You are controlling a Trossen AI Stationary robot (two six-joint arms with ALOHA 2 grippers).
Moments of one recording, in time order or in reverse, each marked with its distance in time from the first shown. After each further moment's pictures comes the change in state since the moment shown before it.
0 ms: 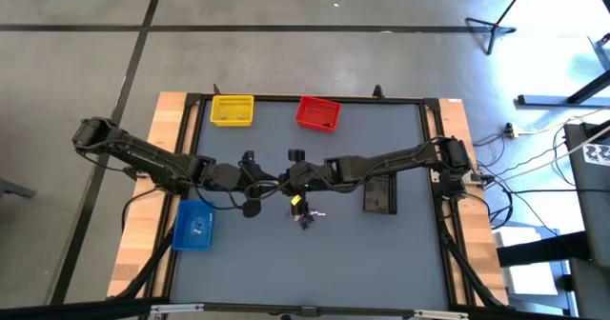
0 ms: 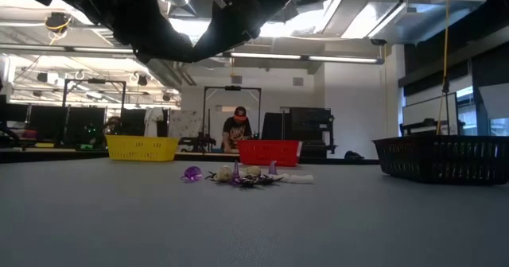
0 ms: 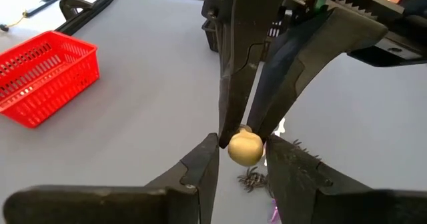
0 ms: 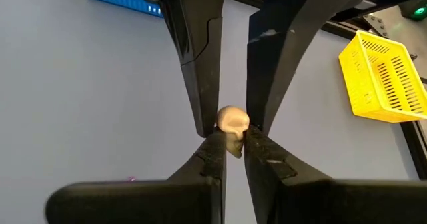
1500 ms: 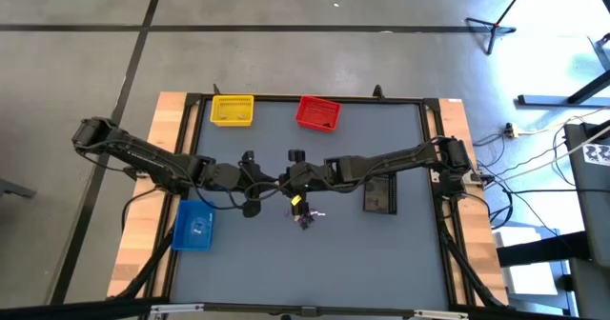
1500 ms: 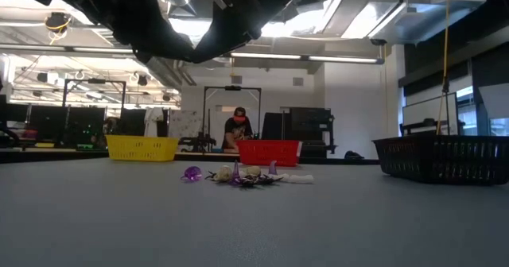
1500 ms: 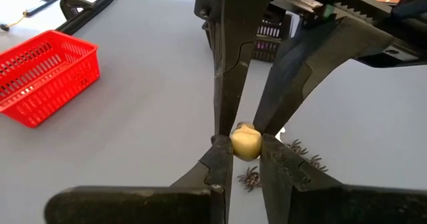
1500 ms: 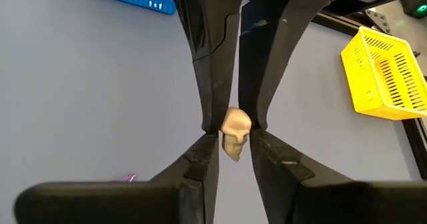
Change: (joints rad) left arm 0.000 -0.001 0.000 0.000 -0.001 -0.001; right arm 0.000 0.001 0.000 -0.009 -0.001 0.000
